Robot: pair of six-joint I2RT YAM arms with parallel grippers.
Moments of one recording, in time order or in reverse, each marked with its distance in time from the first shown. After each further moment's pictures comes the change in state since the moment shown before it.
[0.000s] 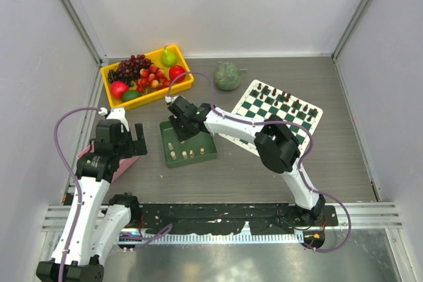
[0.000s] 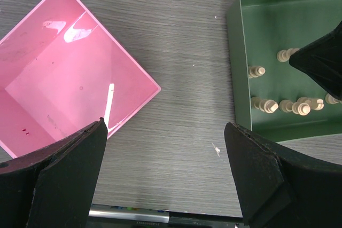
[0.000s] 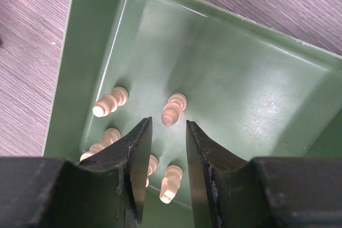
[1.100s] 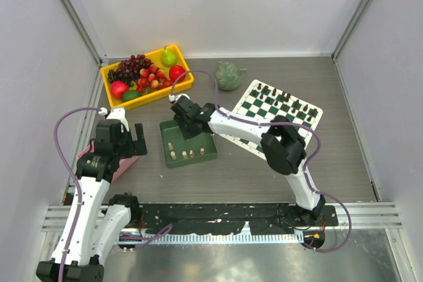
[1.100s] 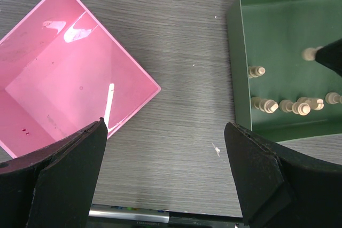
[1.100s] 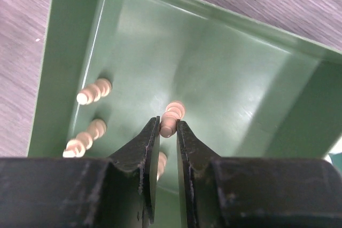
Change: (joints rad) left arm 0.000 0.000 0.000 0.000 0.000 0.000; right arm 0.000 -0.035 -0.036 -0.004 0.064 -0.007
